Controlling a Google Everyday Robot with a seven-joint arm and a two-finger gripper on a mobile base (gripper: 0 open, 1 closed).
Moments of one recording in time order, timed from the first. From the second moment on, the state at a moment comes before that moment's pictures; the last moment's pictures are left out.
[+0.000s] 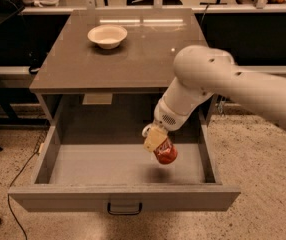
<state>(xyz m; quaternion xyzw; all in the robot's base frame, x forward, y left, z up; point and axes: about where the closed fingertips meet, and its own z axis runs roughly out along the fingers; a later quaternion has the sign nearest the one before) 0.517 -0.034 0.728 -0.55 0.81 0.16 0.12</state>
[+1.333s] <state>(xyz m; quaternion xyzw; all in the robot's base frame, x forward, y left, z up) 0.525 0.009 0.633 -0.52 0.83 0.17 0.09</state>
